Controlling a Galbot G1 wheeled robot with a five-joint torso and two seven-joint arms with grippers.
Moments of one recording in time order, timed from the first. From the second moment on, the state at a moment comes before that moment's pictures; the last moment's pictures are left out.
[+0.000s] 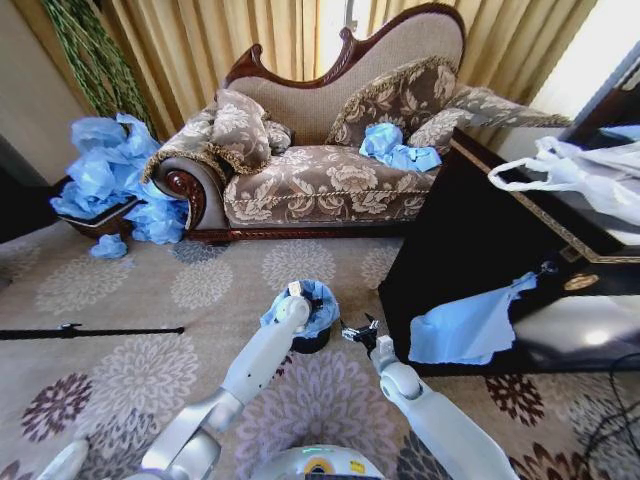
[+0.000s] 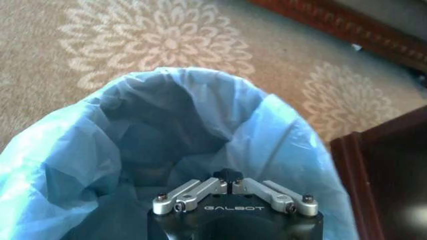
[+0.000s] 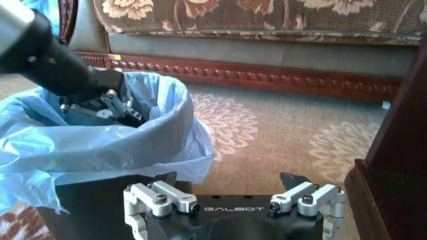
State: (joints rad) left arm 0.58 -1.42 0.02 -1.22 -1.08 0.57 -0.56; right arm -0.97 1.09 -0.11 1.46 0.47 0.00 0.18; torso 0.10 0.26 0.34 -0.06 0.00
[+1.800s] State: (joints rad) left arm 0.49 -1.52 0.05 -0.84 -1.09 0.59 -0.50; right arm -0.99 1.10 -0.12 1.54 0.44 -0.01 0.26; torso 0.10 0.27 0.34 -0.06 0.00
